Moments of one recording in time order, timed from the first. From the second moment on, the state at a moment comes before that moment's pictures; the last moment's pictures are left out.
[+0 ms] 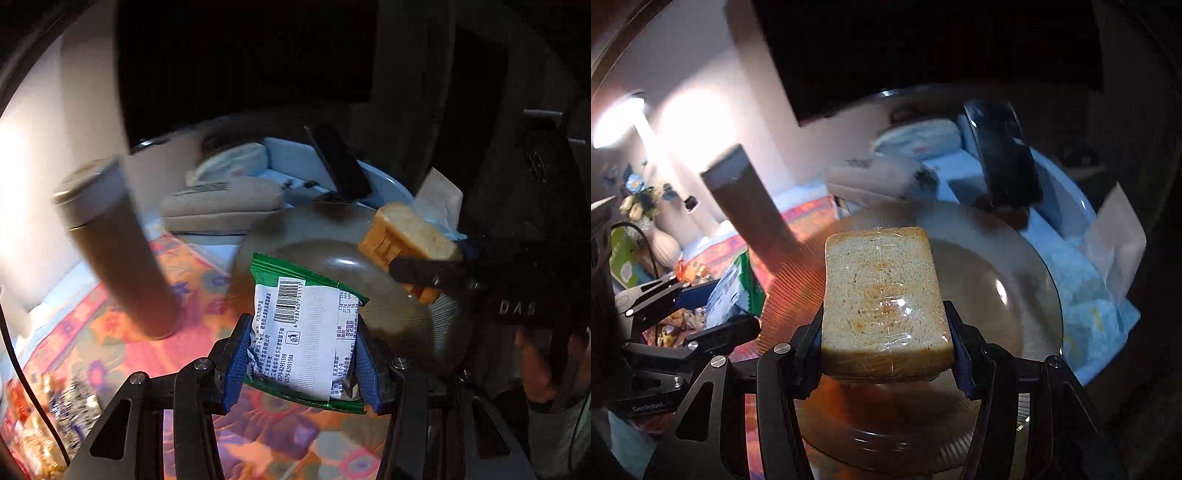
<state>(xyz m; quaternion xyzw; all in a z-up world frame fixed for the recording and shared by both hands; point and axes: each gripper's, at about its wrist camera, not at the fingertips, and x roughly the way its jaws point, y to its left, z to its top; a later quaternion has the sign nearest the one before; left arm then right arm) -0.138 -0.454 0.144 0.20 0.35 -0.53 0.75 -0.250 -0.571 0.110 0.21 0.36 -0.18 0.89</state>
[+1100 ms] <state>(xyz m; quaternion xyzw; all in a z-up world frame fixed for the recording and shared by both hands) -0.120 -0.306 0.154 0.12 0.36 -0.45 0.81 -0.205 -0.471 0.123 0.17 0.38 -0.04 0.91</state>
